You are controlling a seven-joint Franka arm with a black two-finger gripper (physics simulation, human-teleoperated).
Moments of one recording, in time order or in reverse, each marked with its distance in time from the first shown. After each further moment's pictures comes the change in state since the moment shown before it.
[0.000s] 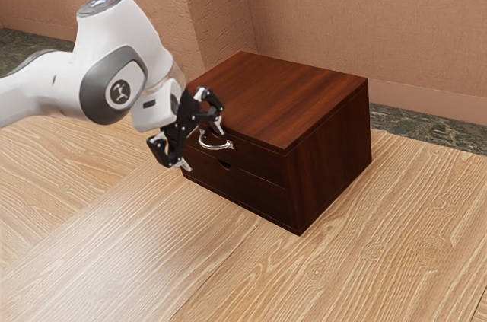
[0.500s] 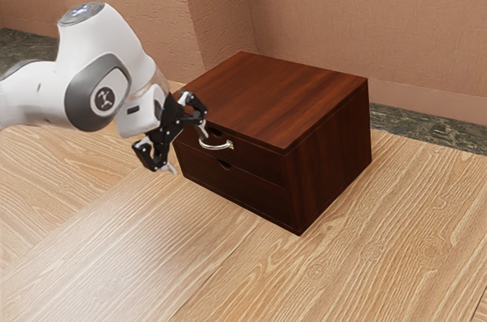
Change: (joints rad) arm 0.042 -0.040 0.003 -0.069 0.001 0.044 0.025
